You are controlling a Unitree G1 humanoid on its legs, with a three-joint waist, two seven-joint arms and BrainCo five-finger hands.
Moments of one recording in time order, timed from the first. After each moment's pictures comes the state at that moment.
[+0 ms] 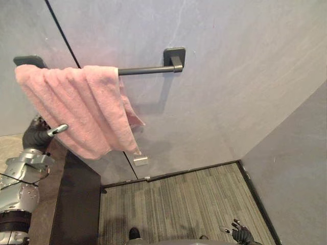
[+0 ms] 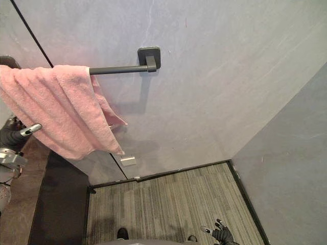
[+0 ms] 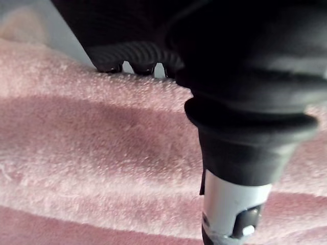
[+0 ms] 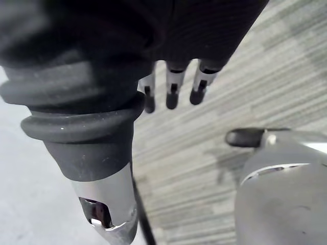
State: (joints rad) left arm -0.06 0.84 0.16 0.40 -0.92 -0.20 -0.33; right arm 0.18 -0.17 -0.10 0.98 0.19 -0.12 0.06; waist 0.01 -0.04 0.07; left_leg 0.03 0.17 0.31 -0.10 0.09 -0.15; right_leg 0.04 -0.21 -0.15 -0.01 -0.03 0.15
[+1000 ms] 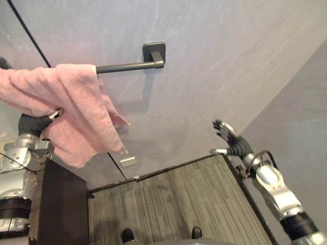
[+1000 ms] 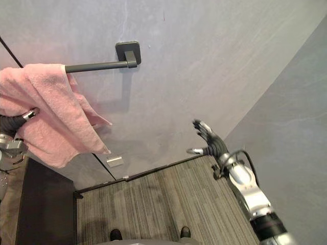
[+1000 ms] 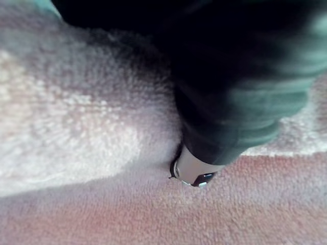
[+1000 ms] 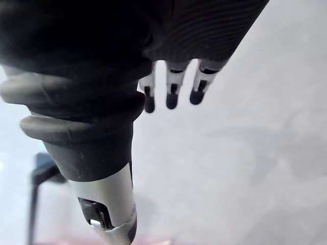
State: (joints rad) left arm -0.19 0.88 0.15 0.40 -0.64 -0.21 -0.13; right arm -0.17 -0.64 0.30 -0.05 0.46 -0.18 0.18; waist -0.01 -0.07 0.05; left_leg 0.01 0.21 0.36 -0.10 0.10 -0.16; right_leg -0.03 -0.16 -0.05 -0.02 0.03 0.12
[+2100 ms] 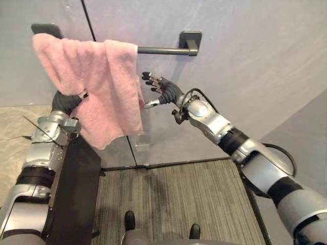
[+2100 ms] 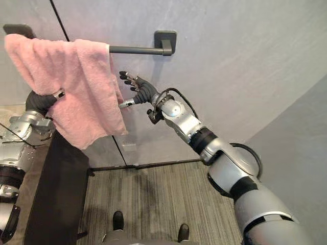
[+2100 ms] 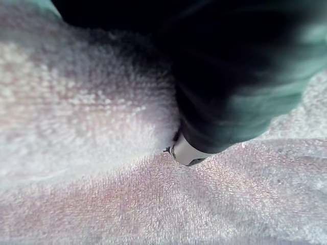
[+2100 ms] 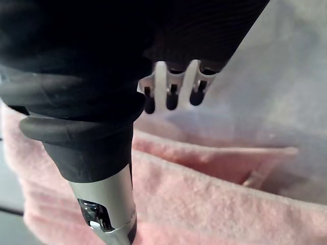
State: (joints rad) left arm -0.54 0.82 -0.13 0.55 -0.67 -0.20 -0.12; right arm -1.14 -0.20 0.71 0.78 0.56 -0.09 0.05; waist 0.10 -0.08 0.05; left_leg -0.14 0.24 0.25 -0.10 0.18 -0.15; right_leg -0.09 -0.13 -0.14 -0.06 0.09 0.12
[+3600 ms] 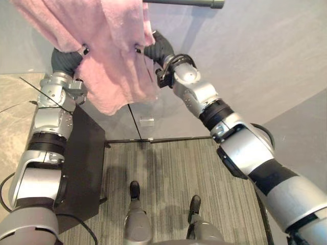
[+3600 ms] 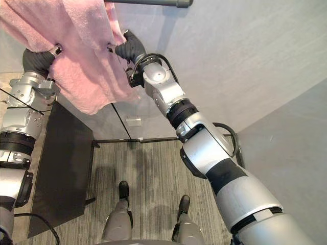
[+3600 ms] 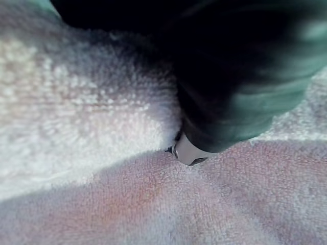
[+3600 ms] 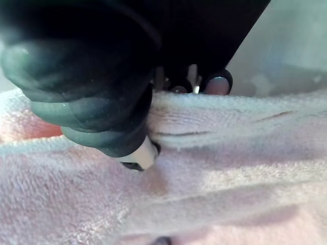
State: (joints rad) left arm -0.86 0.76 -0.15 0.64 -0.66 -0.22 -0.06; right arm -1.42 -0.13 0.44 0.93 0.64 -0.03 -0.02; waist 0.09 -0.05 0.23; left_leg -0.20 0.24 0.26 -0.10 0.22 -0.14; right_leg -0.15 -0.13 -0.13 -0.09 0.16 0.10
